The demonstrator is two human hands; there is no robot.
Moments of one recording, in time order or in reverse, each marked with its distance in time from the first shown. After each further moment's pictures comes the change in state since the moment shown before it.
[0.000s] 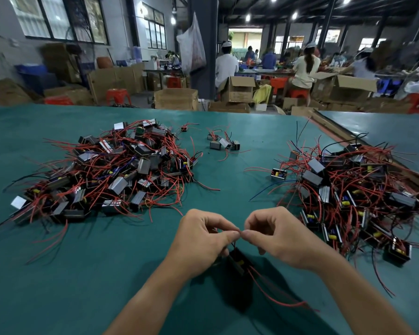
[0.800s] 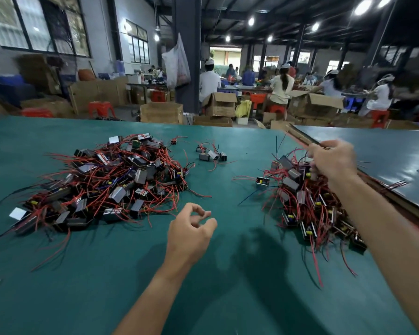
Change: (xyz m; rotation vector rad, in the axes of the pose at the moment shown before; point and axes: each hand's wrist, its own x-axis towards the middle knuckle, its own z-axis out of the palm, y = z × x) left_hand -0.001 -0.009 -0.010 0.039 0.269 -0.022; right_hand 0.033 -0.032 -0.137 -0.052 1.076 0.307
